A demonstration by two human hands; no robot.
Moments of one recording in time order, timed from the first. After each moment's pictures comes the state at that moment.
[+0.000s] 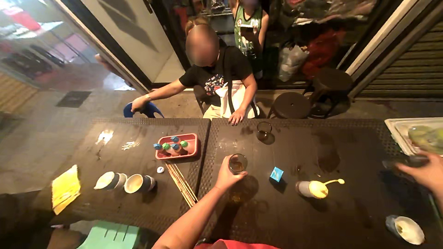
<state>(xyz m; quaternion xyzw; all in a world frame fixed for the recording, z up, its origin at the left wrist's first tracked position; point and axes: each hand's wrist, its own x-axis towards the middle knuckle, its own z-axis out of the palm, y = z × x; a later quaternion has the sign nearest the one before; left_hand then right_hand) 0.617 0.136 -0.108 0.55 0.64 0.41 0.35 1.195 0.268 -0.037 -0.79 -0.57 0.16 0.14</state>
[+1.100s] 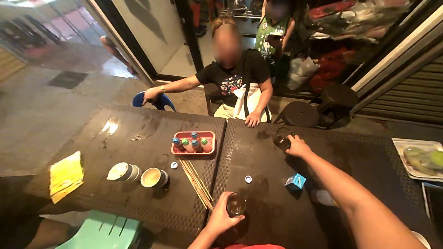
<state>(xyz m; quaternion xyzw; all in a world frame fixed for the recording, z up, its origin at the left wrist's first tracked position) 0.538 -0.009 -0.118 0.54 0.65 0.36 0.40 0.808 0.349 -0.101 -0.63 -0.73 0.24 -0.15</state>
